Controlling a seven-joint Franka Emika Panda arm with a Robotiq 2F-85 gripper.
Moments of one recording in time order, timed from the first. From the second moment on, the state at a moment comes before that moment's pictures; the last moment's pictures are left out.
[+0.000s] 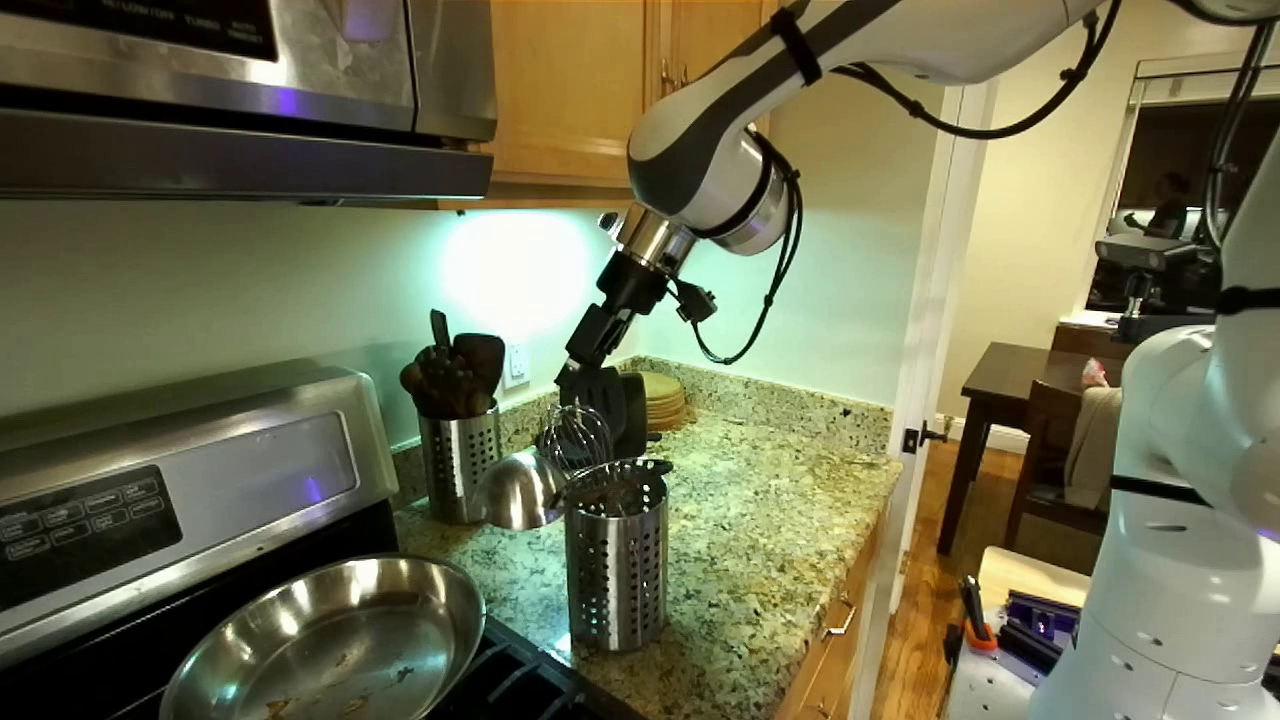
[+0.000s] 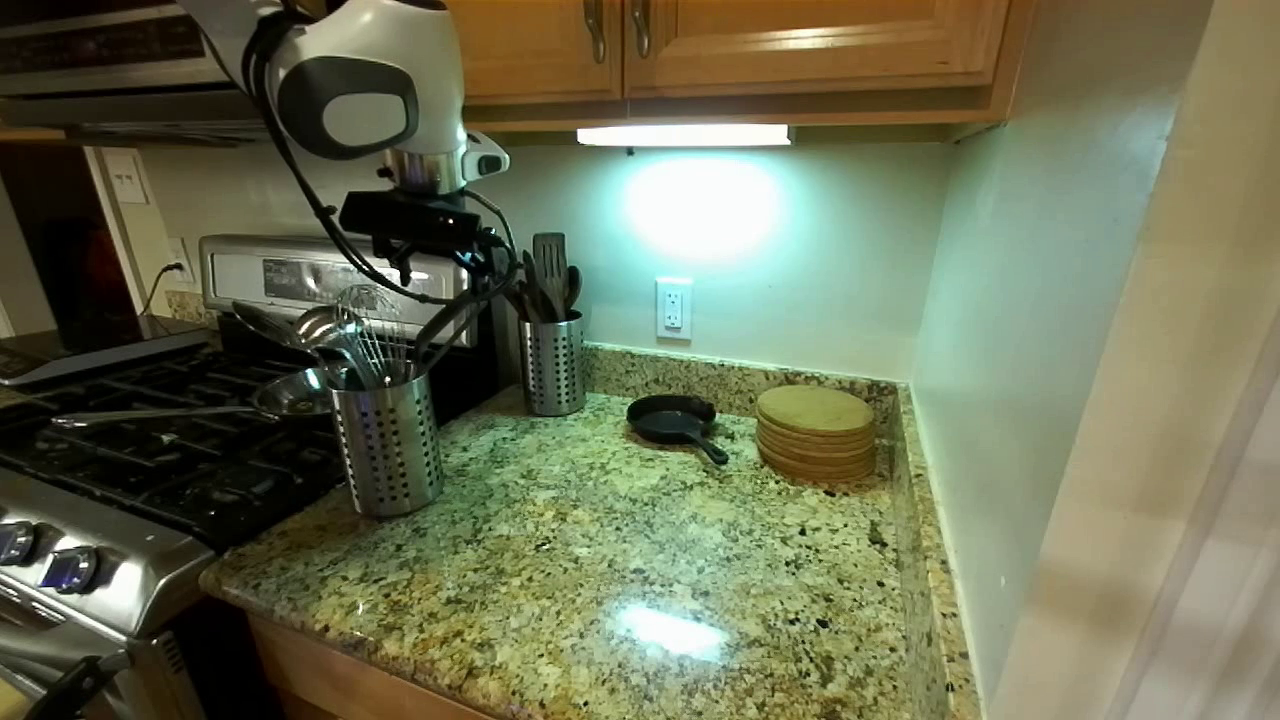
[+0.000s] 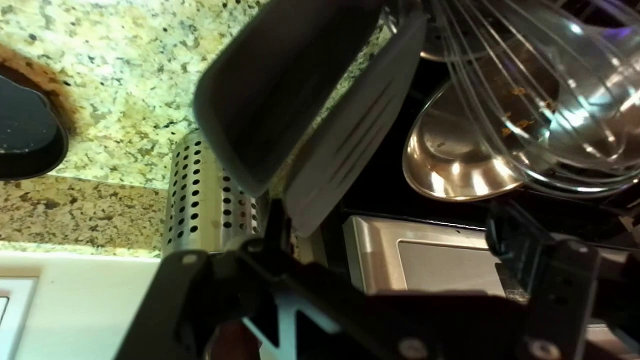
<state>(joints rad) 0.18 -0.11 -0.06 -2.34 0.60 2.61 -0.76</state>
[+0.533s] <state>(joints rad) 0.18 -0.12 -0.02 -2.34 0.60 2.61 -0.76</state>
